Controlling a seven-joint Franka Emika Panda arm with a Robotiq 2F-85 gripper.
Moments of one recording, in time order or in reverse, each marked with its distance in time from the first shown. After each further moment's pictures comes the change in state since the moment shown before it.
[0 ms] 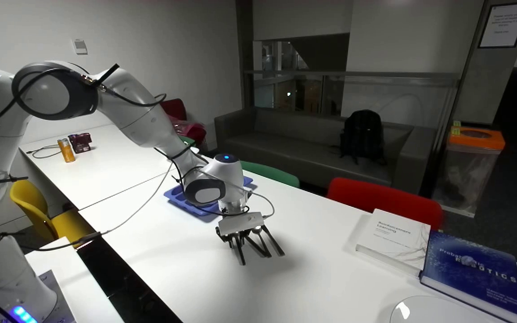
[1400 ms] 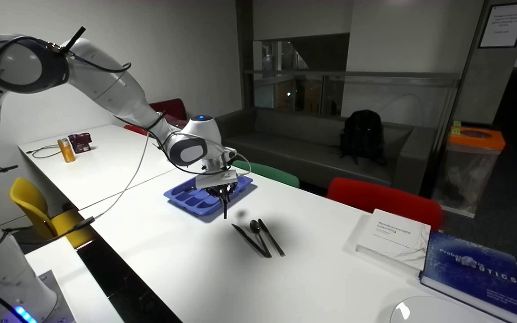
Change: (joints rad) arm 0.219 -0.229 -0.007 -0.082 -0.026 -0.009 0.469
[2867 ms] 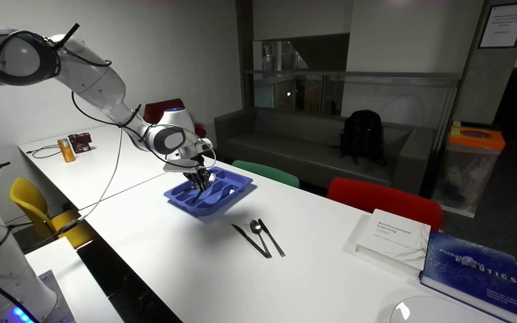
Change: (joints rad) arm 0.211 -0.066 0.005 -0.071 -0.153 0.001 0.740
